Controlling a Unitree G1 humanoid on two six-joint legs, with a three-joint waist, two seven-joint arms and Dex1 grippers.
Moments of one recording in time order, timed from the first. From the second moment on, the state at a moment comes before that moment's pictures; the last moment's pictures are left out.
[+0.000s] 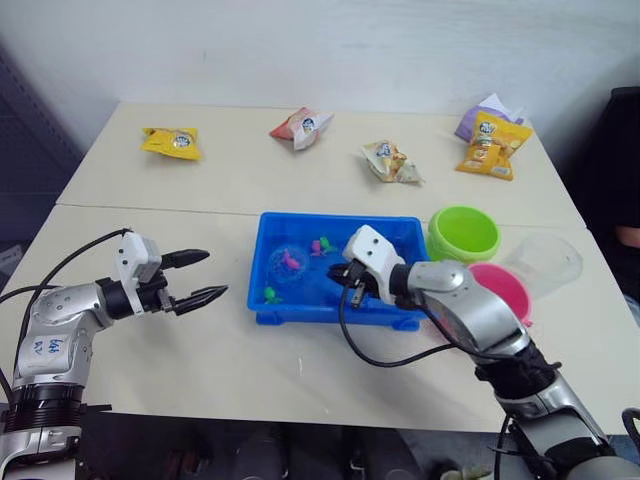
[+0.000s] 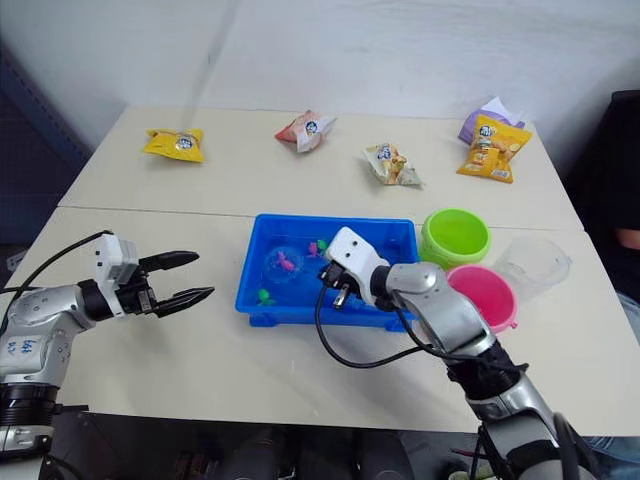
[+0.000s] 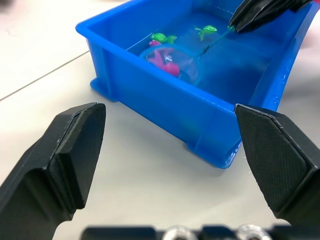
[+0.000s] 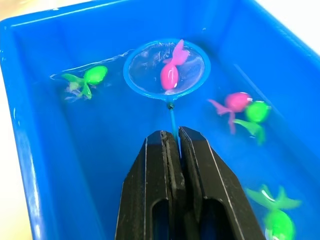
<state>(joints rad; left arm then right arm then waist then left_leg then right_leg) -0.26 0.74 0.22 0.21 -0.45 0.15 -1.11 -0.55 -0.48 0.34 -0.22 0.19 0.68 0.70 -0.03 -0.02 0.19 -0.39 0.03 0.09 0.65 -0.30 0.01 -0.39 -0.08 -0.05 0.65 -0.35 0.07</state>
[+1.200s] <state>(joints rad) -0.69 0.46 -0.08 0.27 -0.42 0.16 -1.30 0.56 -0.56 -0.88 -0.77 0.56 0.48 0.84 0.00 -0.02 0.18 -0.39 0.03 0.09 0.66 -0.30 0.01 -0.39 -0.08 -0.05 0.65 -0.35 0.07</state>
